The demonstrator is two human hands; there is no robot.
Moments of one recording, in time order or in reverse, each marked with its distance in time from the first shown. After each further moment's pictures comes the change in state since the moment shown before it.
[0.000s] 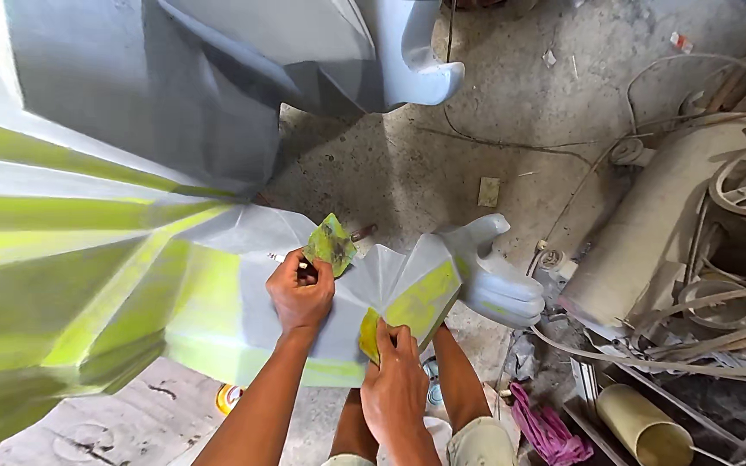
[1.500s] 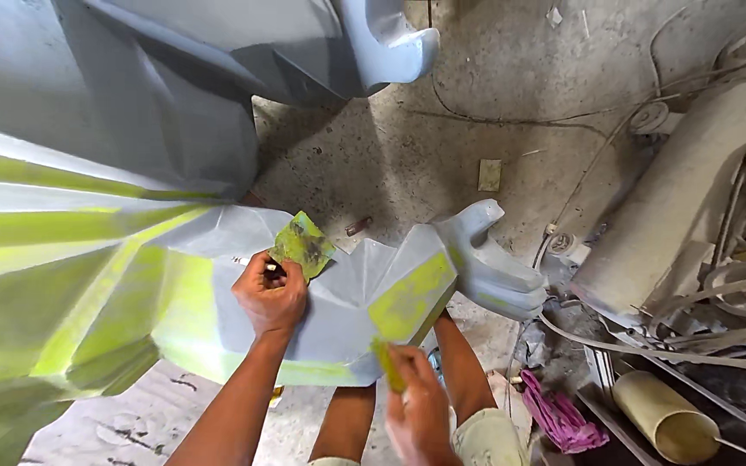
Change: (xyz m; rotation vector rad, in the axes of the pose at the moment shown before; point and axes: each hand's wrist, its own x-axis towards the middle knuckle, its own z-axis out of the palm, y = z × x) left_hand 0.003 0.001 0.001 0.038 -0.003 -0.006; right_hand -0.020 0.084 -0.001 0.346 0.143 -0.177
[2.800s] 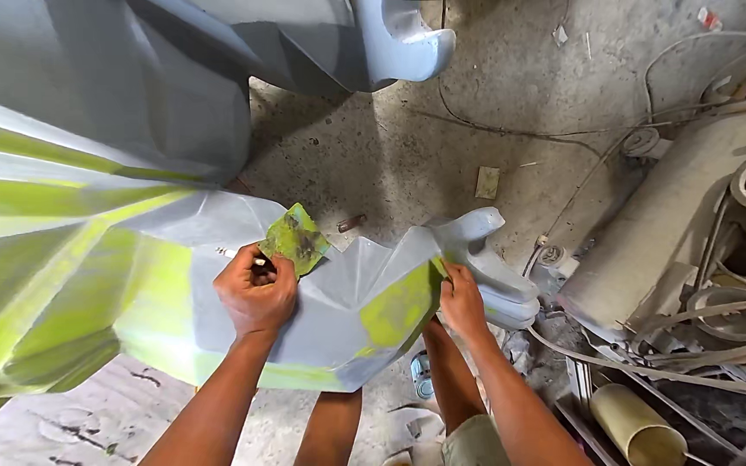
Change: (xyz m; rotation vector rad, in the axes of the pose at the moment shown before) left_hand -0.004 -0.001 0.000 -0.018 0.004 0.005; right_hand 0.164 0.093 -0.042 -0.203 -0.066 0.085
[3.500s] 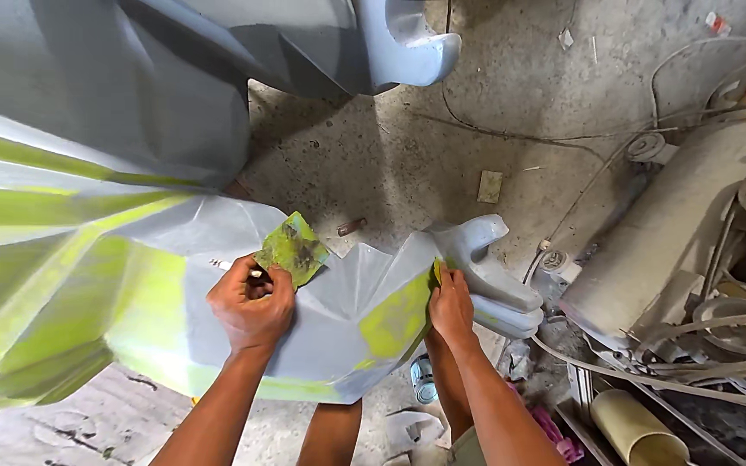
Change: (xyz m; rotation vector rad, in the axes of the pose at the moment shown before) left_hand 0.000 0.001 0.000 -0.005 0.007 -0.016; right_hand 0.020 -0.001 0.032 -0.189 -0.007 0.104
